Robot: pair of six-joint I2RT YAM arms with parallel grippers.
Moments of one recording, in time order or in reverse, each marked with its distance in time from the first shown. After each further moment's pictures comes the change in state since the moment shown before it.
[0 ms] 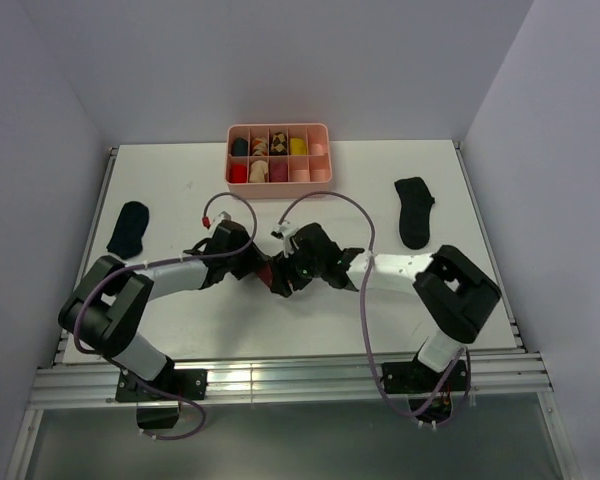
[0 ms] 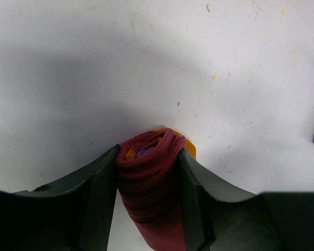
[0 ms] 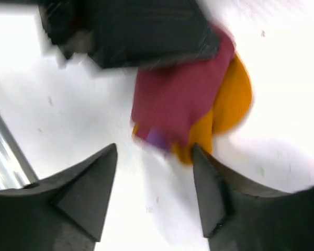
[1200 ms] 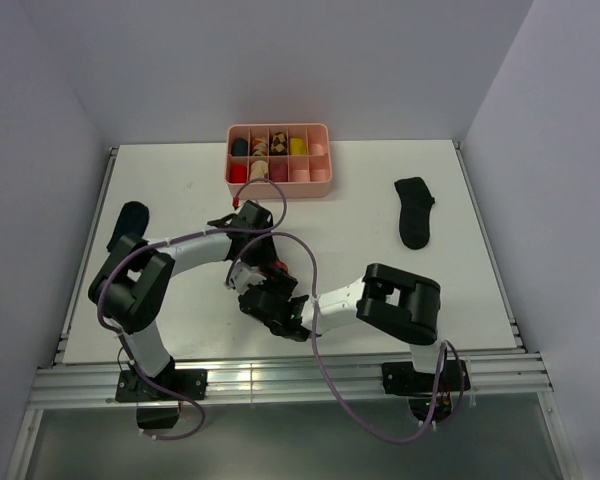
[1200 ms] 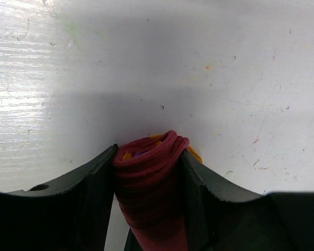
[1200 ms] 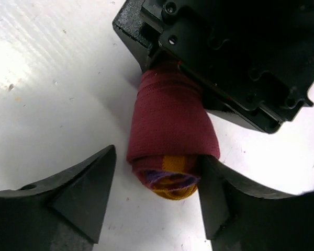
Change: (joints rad) left arm -0.063 0.203 0.367 -0.395 -0.017 0.273; right arm 0.454 0.228 0.050 0.196 1.101 -0.396
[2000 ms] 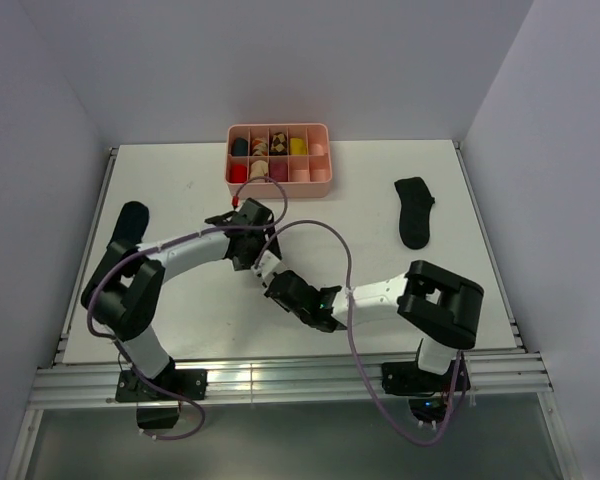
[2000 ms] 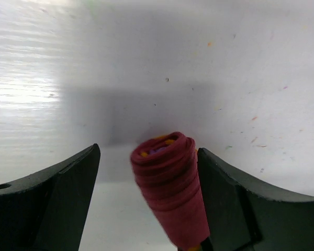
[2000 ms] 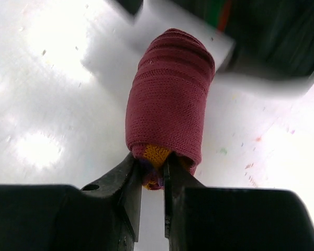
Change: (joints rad) left arm -0.016 -0.051 0.043 -0.136 -0.020 -0.001; right arm -0.108 -0.204 -0.166 -0.005 -0.304 0.179
